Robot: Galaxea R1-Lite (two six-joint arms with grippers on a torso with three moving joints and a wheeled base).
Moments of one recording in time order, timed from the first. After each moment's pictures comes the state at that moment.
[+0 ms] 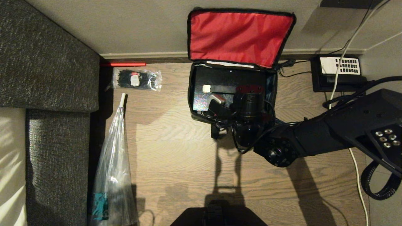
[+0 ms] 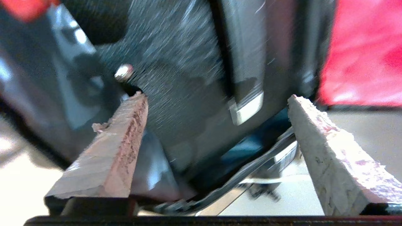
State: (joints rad) left arm 0.00 0.00 0.00 0.00 0.00 0.05; right arm 0.71 2.15 -1.32 -0.78 -0.83 -1.20
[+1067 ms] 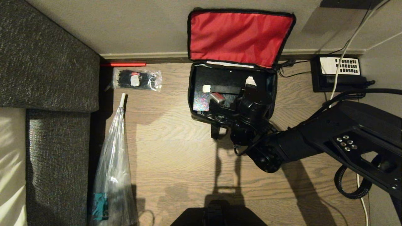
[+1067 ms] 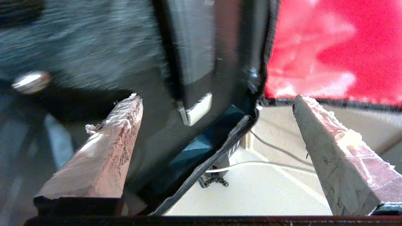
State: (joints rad) left arm 0.00 0.00 0.00 0.00 0.00 0.05; right arm 0.69 2.26 -1.33 -1.22 -0.92 -1.59
